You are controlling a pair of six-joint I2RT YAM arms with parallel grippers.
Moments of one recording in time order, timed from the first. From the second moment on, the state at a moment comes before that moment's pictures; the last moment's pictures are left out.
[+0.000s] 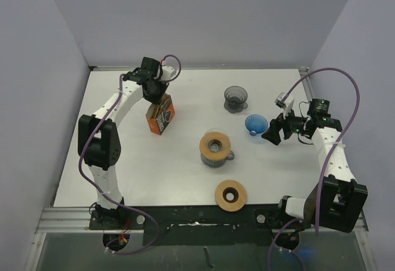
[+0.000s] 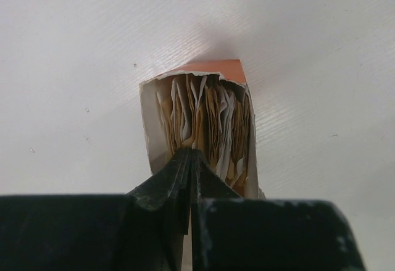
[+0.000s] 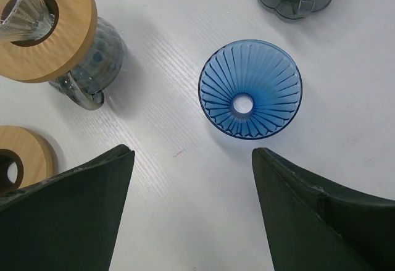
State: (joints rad) left arm -0.31 1.95 1.71 -0.76 0.05 0.20; right arm -0.25 1.26 0.97 -0.76 -0.90 -0.82
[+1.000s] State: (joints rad) left arm -0.31 1.66 1.56 -0.75 0.11 0.23; right arm -0.25 1.26 0.97 -0.76 -0.89 -0.82
